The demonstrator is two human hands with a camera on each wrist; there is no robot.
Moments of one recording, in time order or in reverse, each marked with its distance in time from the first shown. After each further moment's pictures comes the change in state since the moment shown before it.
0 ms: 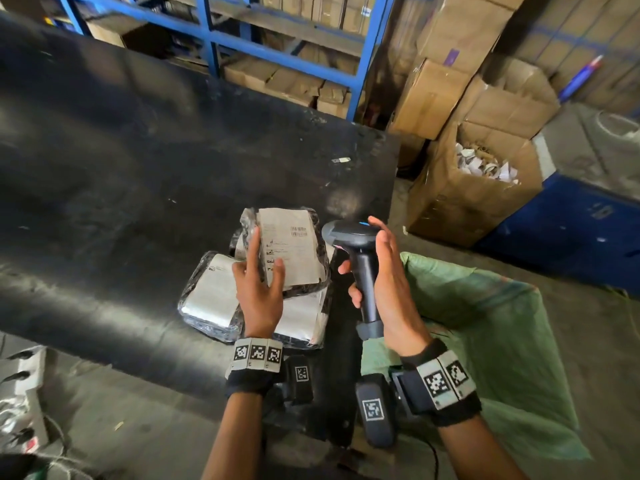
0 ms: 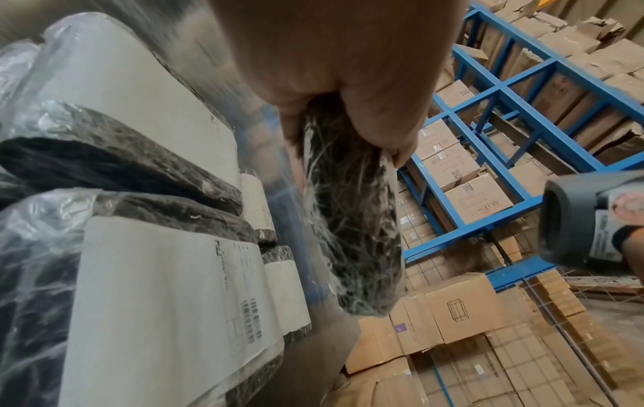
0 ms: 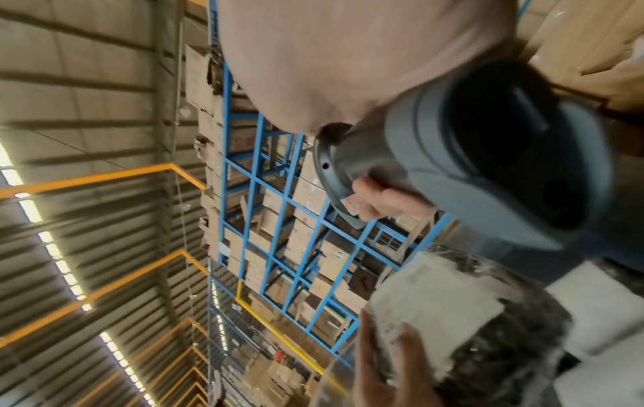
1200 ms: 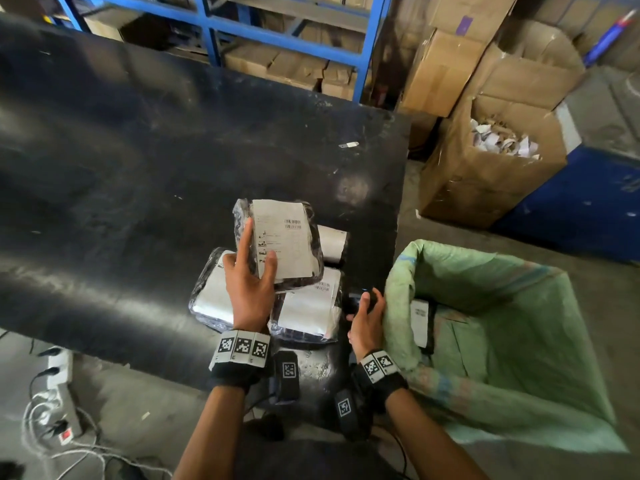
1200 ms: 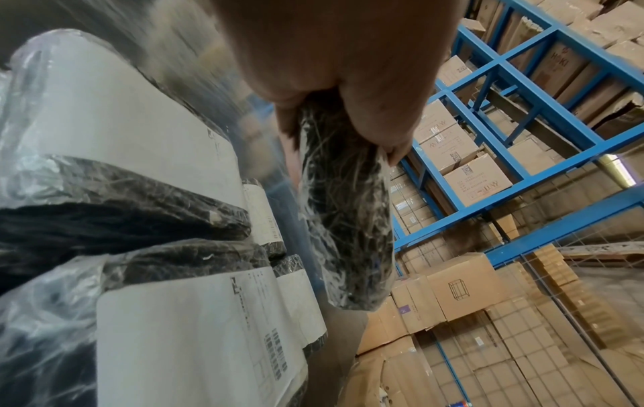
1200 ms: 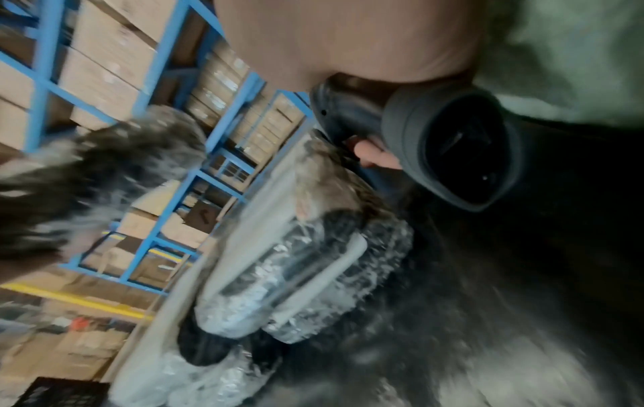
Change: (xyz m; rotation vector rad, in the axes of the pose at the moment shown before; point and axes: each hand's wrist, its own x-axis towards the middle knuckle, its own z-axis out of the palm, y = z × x) left_hand 0.025 -0.013 -0.023 0.069 -0.014 -0.002; right_hand 0.032 0.211 -0.017 -0.334 0.461 0.312
